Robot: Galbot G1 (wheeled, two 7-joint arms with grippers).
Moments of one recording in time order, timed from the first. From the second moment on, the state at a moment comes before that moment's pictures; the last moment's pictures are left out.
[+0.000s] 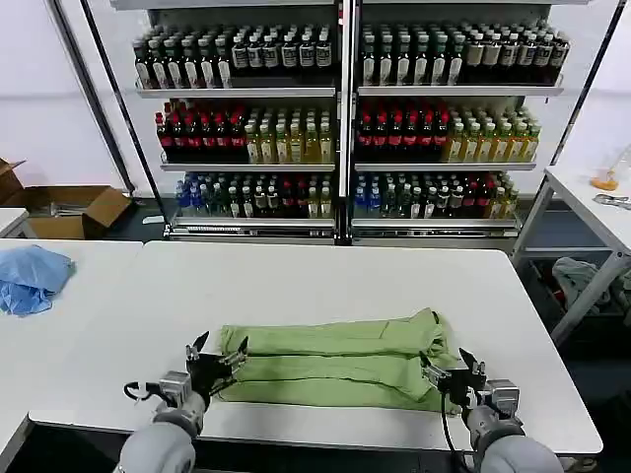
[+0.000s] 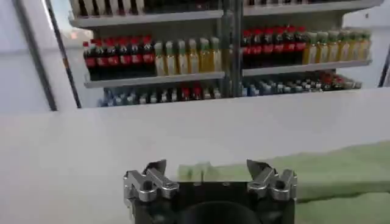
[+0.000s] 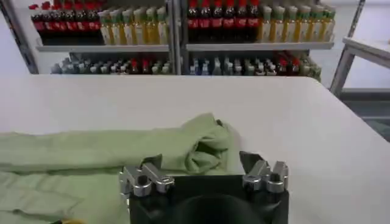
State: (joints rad) left arm 1.33 -1.15 -0.33 -1.96 -0.38 0.38 -0.24; right arm -1.46 1.14 0.50 2.12 0.49 -0.54 0.23
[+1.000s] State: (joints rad) left arm 1.33 -1.30 -0.29 -1.81 -0.17 0.29 -0.35; right arm -1.50 1.14 0.51 2.17 0.49 -0.54 0.24
